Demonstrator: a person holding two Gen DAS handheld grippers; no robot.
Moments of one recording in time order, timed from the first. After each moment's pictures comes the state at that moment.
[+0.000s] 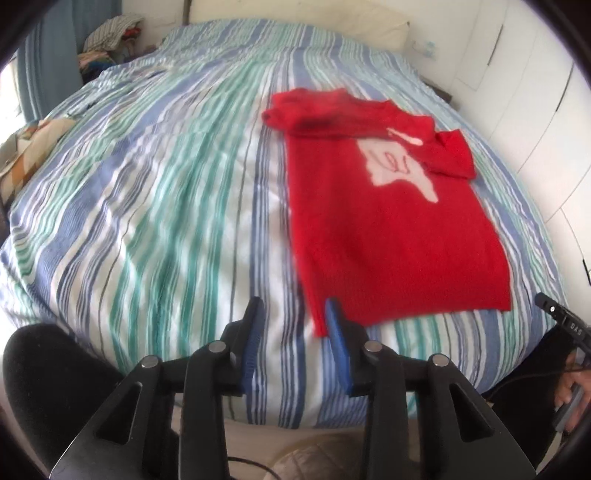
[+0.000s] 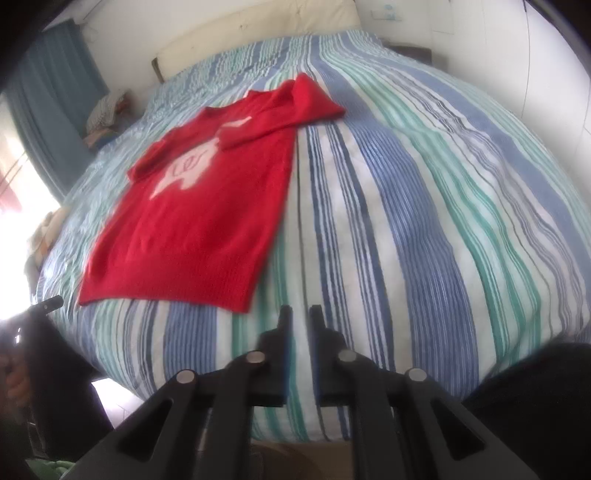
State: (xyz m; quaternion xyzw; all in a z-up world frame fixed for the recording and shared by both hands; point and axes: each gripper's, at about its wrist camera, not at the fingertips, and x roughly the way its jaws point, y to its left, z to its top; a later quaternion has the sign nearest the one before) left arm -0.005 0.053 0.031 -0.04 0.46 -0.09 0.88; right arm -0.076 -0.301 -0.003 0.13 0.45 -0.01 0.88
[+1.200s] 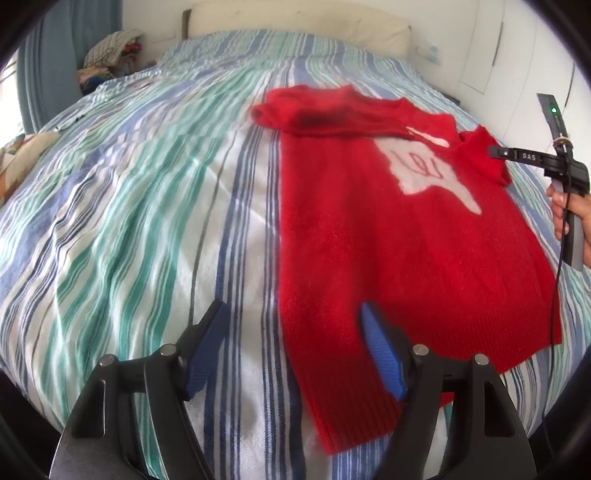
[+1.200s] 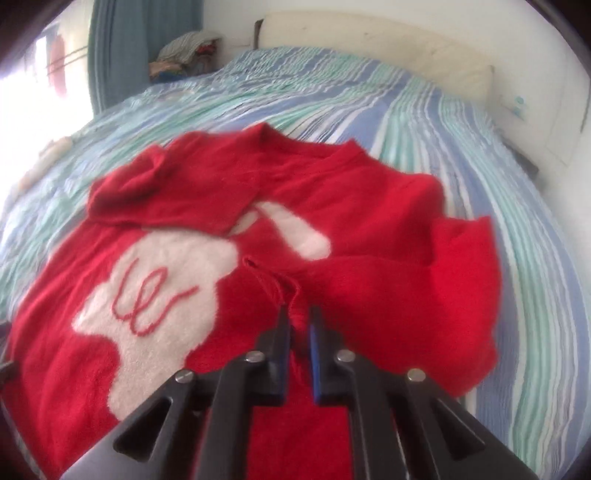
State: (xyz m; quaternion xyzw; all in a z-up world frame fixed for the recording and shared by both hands) left arm 0.054 0.035 -0.031 -0.03 0.44 -0.07 0.89; right arm 0.215 -0.267 -0.015 -0.06 0.41 0.08 0.90
